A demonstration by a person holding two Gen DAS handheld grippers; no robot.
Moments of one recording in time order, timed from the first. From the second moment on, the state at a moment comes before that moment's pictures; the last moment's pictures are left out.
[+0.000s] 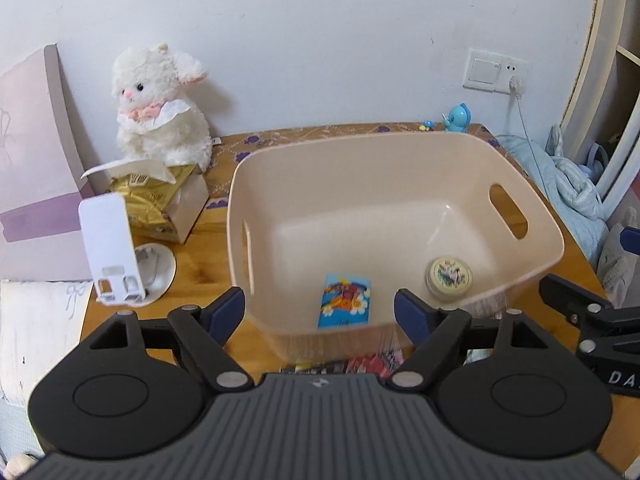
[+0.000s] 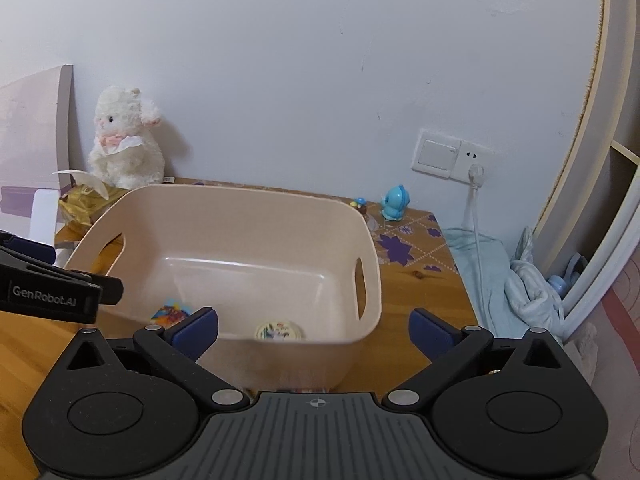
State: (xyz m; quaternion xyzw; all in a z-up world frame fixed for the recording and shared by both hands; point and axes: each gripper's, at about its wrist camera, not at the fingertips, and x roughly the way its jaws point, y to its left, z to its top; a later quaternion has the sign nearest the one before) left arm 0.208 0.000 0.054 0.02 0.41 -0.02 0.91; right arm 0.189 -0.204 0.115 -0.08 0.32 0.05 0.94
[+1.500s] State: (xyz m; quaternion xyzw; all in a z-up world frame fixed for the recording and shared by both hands) left arm 0.156 0.032 -0.076 0.00 0.43 -0.09 0.90; right arm 0.150 -0.184 -0.026 -0.04 0.45 0.08 0.89
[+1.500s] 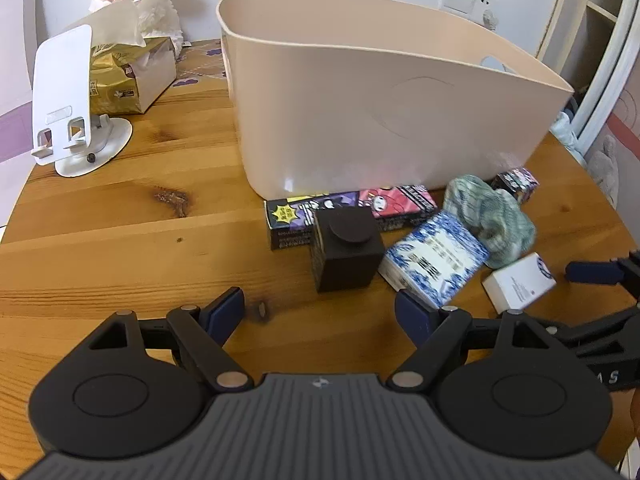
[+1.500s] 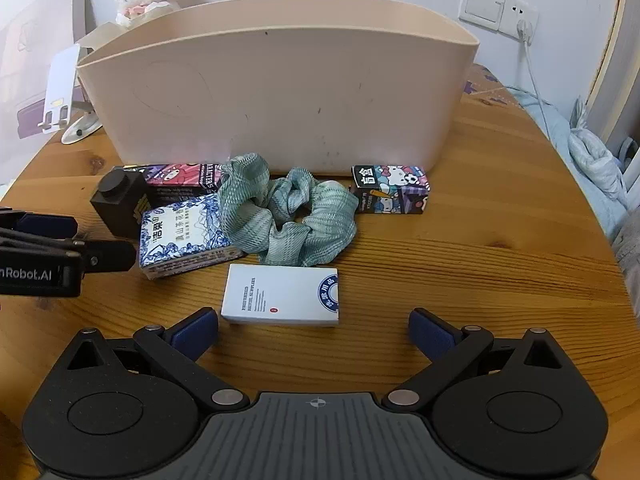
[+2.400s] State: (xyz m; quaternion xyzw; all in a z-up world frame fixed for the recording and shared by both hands) left arm 0.151 0.027 -0.072 0.02 0.41 -0.10 0.91; right arm 0.139 -0.210 -0.006 -0.03 0.41 0.09 0.91
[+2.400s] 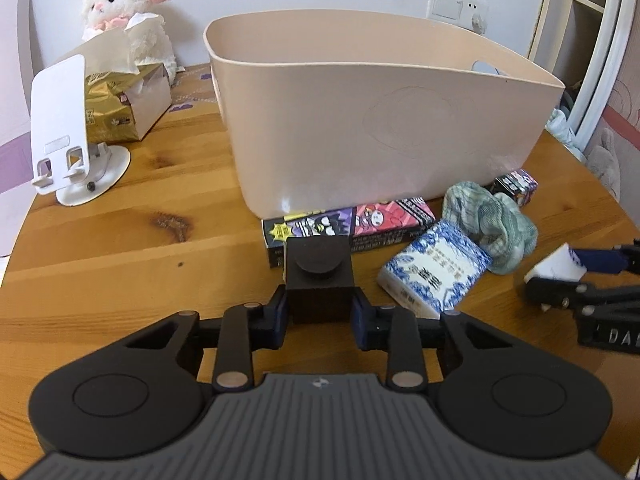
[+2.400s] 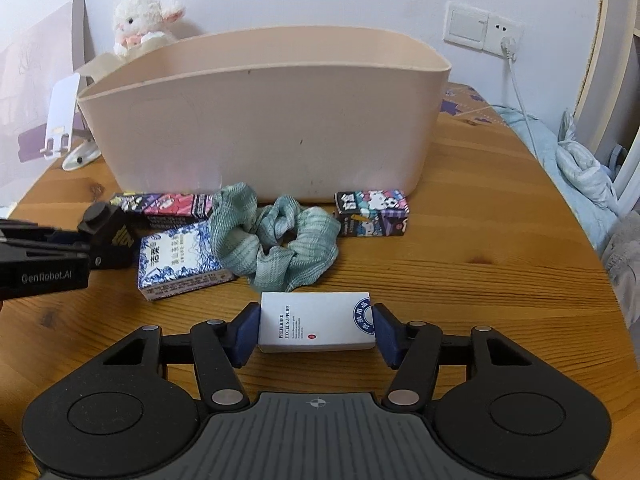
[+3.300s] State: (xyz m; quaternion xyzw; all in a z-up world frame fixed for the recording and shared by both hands) left arm 0.132 0.048 0.020 0.02 0.32 -0.10 0.94; right arm 0.139 -0.246 0.090 -0.01 0.30 0.08 0.95
